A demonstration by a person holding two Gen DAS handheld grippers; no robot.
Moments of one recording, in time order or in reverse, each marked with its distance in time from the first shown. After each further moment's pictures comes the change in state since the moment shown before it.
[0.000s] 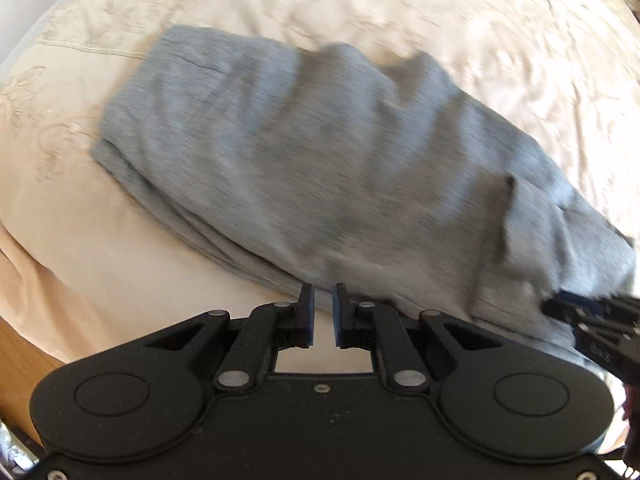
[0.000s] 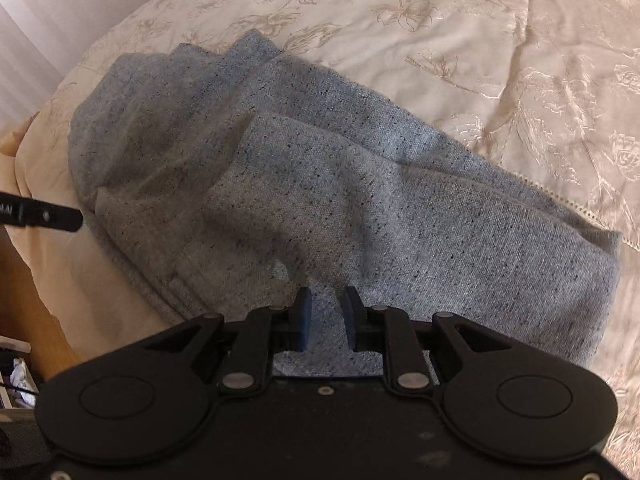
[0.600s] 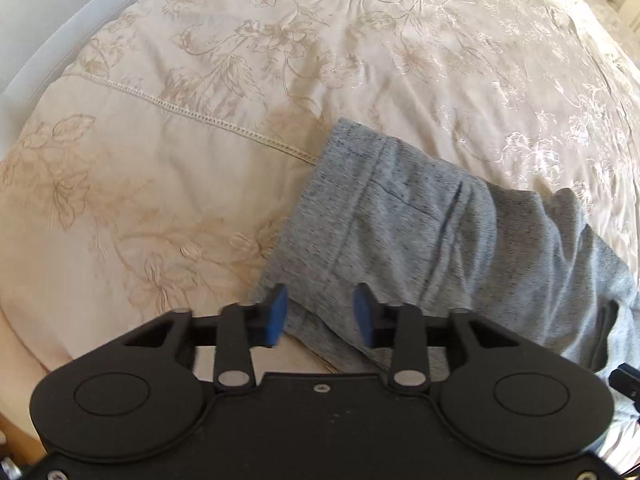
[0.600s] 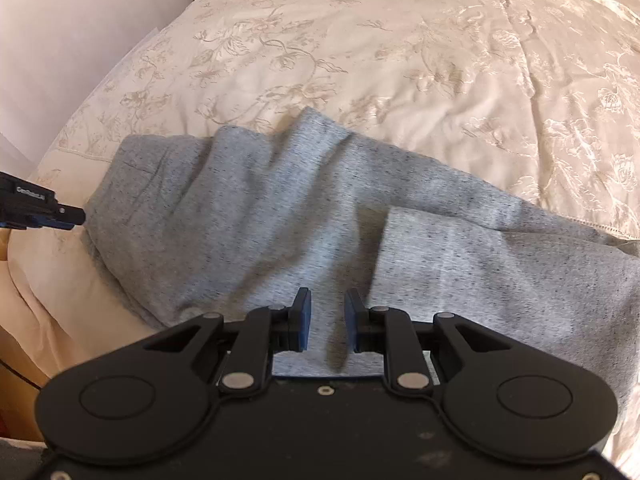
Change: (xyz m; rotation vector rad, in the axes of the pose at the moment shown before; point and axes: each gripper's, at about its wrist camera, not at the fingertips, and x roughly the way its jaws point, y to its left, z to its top) left arm 0.032 0.155 0.098 -0.002 -0.070 -0.037; right arm -0.012 0.125 0.051 0.204 -0.130 -0.099
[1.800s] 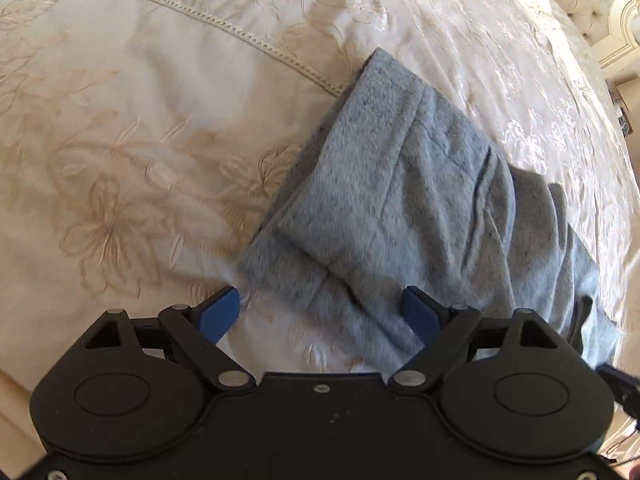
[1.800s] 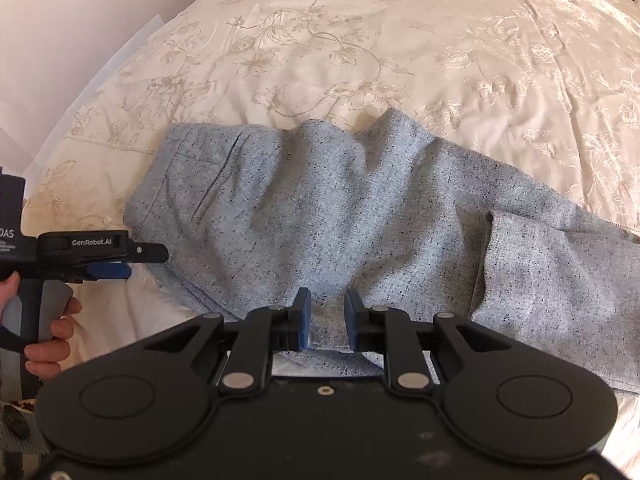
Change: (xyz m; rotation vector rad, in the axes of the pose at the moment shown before) left arm 0.054 0.059 -0.020 -0.141 0.054 -0.284; right arm 0.000 0.095 0.006 -0.026 0.037 -0.043
